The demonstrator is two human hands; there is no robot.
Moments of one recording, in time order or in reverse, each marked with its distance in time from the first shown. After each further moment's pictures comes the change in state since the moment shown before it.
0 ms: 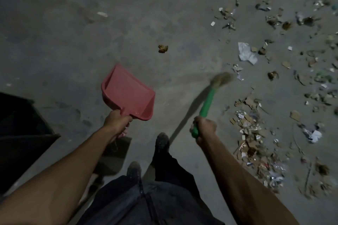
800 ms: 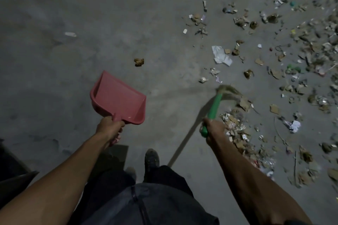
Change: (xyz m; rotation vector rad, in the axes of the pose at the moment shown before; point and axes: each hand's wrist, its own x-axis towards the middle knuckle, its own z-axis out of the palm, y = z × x) left_hand 0.045 0.087 0.041 0.022 -0.071 0.029; right_hand 0.063 -0.093 -0.052 0.096 0.142 -0.059
